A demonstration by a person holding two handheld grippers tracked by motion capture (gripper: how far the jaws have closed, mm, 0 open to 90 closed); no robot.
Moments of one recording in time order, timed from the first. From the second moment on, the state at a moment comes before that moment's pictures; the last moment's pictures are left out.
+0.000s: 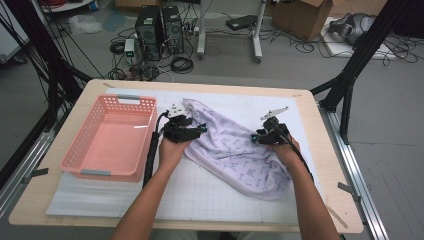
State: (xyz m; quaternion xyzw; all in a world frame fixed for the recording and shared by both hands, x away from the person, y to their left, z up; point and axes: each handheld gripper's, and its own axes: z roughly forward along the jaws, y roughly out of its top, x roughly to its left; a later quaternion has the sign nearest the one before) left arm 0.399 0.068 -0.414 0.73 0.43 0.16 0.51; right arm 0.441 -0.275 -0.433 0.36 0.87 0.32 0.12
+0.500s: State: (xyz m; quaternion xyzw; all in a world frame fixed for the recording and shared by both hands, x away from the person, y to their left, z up) left arm 0.378 0.041 -0.429 0.78 0.39 0.12 0.48; right arm 0.446 -0.340 -0.414 0.56 0.71 0.31 0.31
